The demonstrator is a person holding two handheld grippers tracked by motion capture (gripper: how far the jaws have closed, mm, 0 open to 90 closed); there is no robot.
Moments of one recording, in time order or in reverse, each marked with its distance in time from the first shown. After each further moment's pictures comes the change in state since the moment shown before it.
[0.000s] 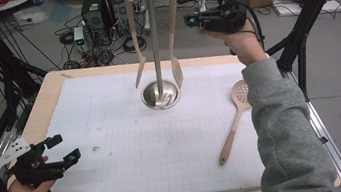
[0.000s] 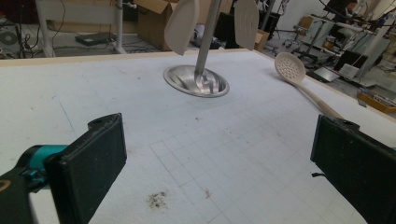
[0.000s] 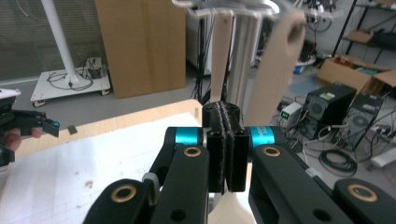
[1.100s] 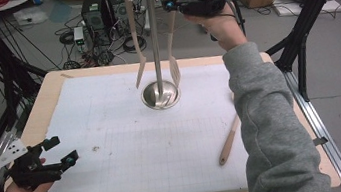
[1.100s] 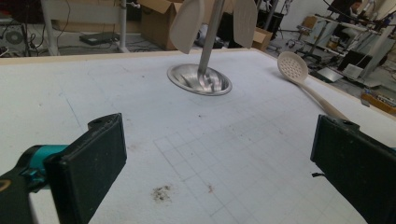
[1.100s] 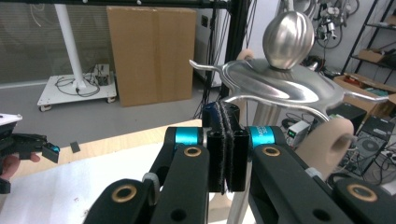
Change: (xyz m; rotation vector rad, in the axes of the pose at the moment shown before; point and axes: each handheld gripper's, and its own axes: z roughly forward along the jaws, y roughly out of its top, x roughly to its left) left arm 0.000 -0.002 -0.007 0.001 0.018 -0.003; right arm 0.008 0.042 0.036 -0.034 0.036 -0.041
